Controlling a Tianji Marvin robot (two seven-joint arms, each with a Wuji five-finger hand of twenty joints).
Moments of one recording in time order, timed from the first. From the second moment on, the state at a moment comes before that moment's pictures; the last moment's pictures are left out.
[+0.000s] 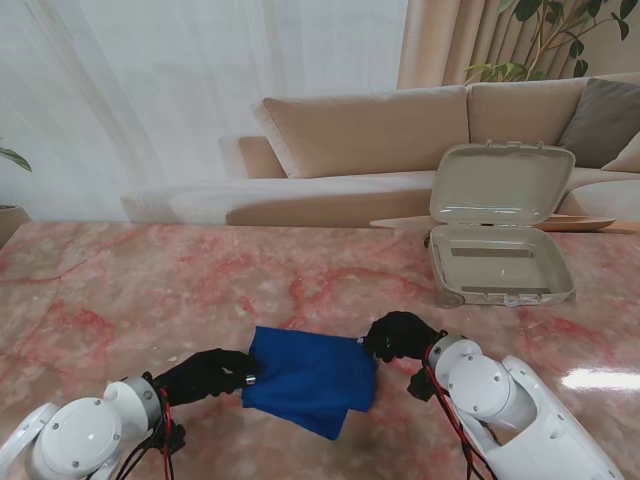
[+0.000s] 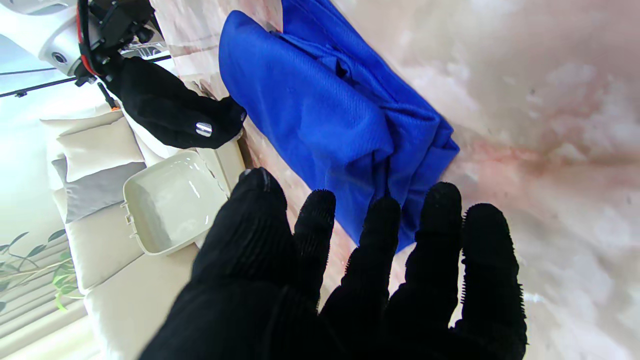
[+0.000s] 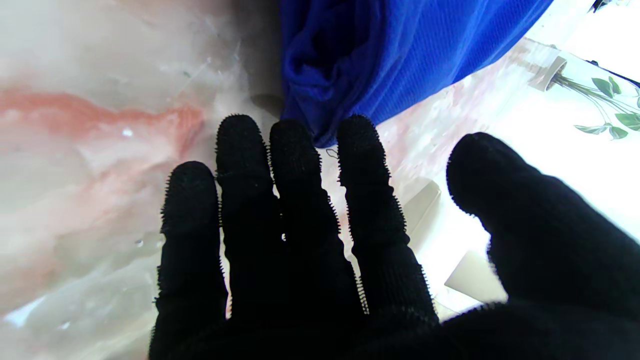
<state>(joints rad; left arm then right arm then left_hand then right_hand) 1.93 -1.04 -1.42 -1.94 0.25 0.15 -0.45 -1.62 -1.08 1.22 -1.66 -0.35 0.18 0.27 1.11 -0.07 0.00 -0.05 0.54 0.17 0.27 0.34 0.53 0.30 0.35 0.44 0.45 0.37 0.51 0.72 0.11 0.34 1.01 0.77 0.44 -0.49 0.86 -0.01 0.94 0.13 0.65 0.58 1.01 0.25 0.53 0.52 0.97 0.28 0.40 0.45 0.38 0.33 1.16 0.40</state>
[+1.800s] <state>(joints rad) 1.67 -1.04 -1.24 -1.70 0.16 0.05 -0.48 -1.61 -1.07 1.11 -1.65 -0.27 -0.04 0.28 1.09 -0.07 0.00 -0.05 0.57 0.17 0.26 0.34 0.53 0.30 0.34 0.43 0.44 0.37 0.46 0.68 0.07 0.34 0.98 0.70 0.44 -0.49 0.86 -0.01 0.94 0.12 0.61 0.60 0.96 0.24 0.49 0.52 0.89 0.24 0.35 0.43 0.34 0.31 1.12 0.41</state>
